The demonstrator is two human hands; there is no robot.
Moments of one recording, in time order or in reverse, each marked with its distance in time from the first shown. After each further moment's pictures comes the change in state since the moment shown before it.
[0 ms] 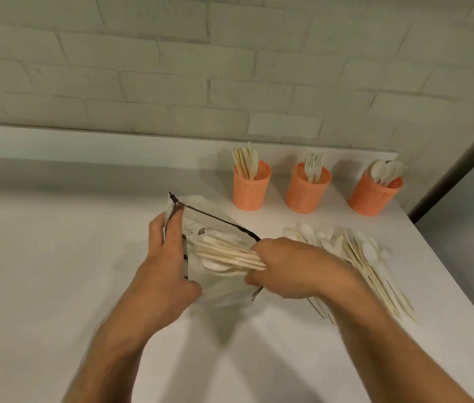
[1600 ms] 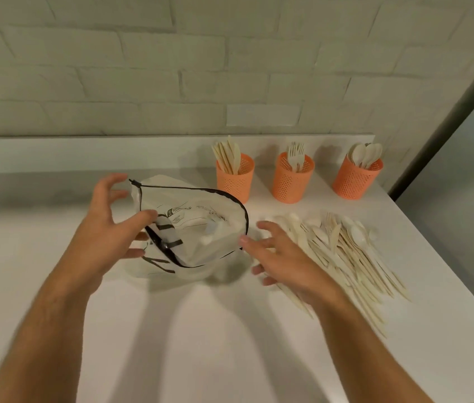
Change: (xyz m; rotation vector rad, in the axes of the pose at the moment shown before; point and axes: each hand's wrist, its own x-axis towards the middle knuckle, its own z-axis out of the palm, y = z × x) left_hand 0.056 -0.008 -0.058 -0.321 0.153 -0.061; right_hand 0.034 0.037 0.055 1.053 0.334 0.210
